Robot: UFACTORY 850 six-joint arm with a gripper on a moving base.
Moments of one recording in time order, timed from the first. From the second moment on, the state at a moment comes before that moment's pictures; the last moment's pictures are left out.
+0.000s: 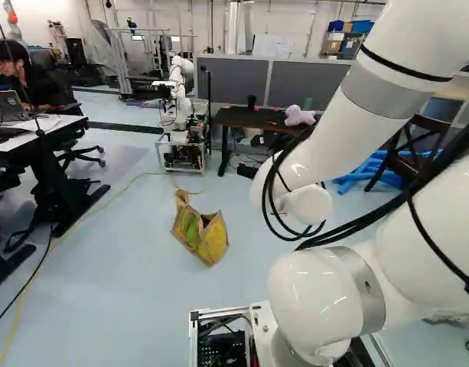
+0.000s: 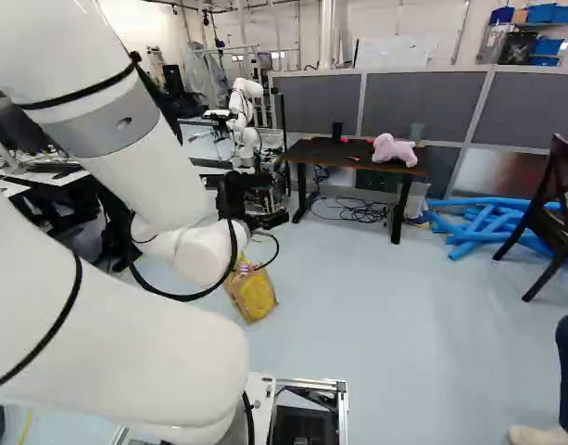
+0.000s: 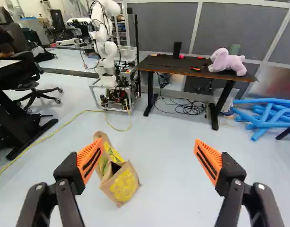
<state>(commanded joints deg) 0.0 16.0 -5.0 0.0 50.0 0.0</state>
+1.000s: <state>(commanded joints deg) 0.0 16.0 -5.0 0.0 50.0 0.0</state>
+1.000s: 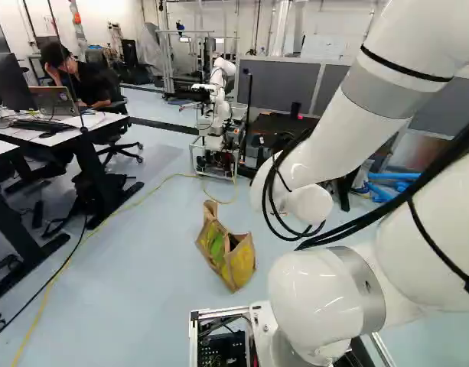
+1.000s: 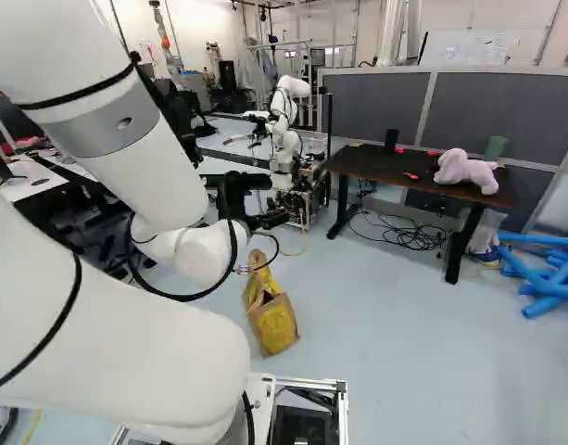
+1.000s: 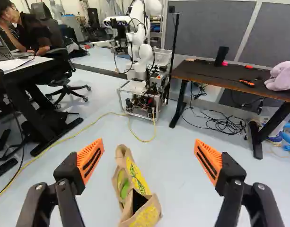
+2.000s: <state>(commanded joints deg) 0.1 7.7 -12.3 0.0 48.8 0.0</state>
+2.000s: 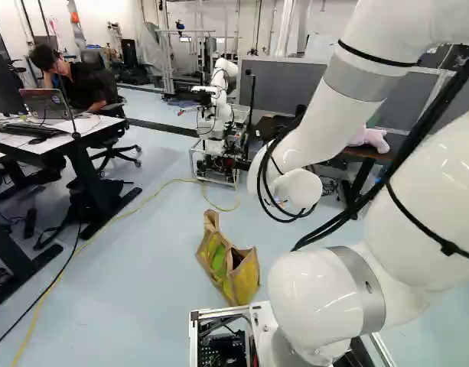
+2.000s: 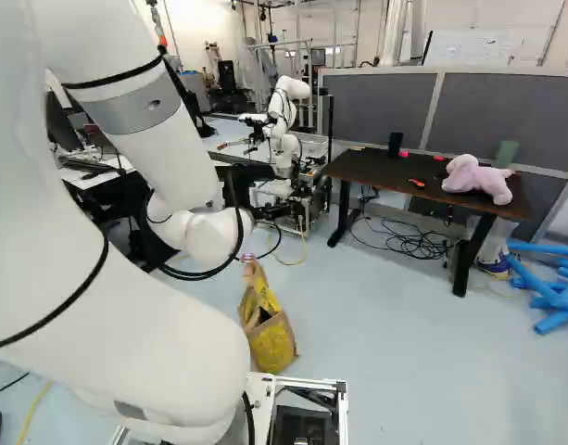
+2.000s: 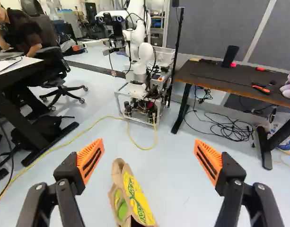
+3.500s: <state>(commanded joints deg) 6.3 -21.5 -36.0 -3.5 33.8 0.0</state>
